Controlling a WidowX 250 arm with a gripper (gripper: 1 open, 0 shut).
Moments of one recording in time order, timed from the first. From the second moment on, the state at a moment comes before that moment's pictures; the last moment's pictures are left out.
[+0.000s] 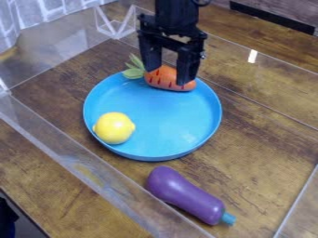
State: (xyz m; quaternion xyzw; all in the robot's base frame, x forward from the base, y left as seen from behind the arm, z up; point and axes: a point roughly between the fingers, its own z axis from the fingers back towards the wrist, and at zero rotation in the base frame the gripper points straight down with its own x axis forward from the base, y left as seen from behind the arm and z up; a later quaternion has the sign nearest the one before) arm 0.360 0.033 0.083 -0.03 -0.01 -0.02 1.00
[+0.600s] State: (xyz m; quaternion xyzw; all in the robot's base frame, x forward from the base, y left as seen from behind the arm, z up) arm 0.369 0.034 0.074 -0.03 -0.01 -0.01 1.00
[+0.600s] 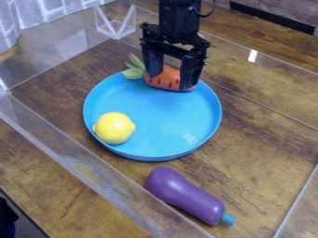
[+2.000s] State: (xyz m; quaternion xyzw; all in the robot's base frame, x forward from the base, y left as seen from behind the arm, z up) arm 0.346 0.073 0.040 -0.04 0.01 -0.03 1.00
